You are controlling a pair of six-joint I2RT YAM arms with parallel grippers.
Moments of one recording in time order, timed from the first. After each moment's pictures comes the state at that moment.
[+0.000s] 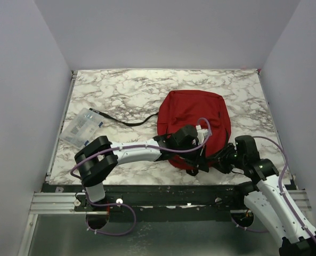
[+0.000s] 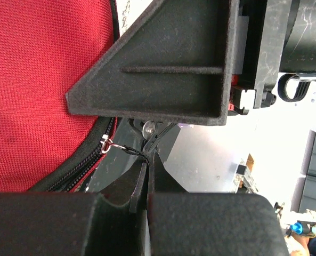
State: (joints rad) left arm -1.12 1.75 1.13 0.03 0.52 -0.79; right arm 0.27 0.59 0.48 -0.79 -0.24 1.16
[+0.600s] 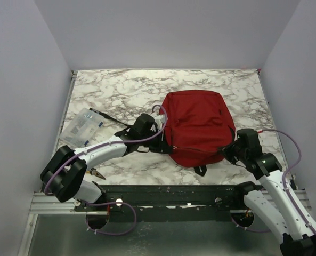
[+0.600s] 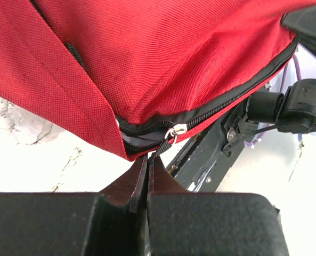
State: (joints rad) left arm -0.74 1.42 0.76 -0.03 0.48 -0.65; right arm 0.28 0.64 0.59 -0.81 0.09 1.20
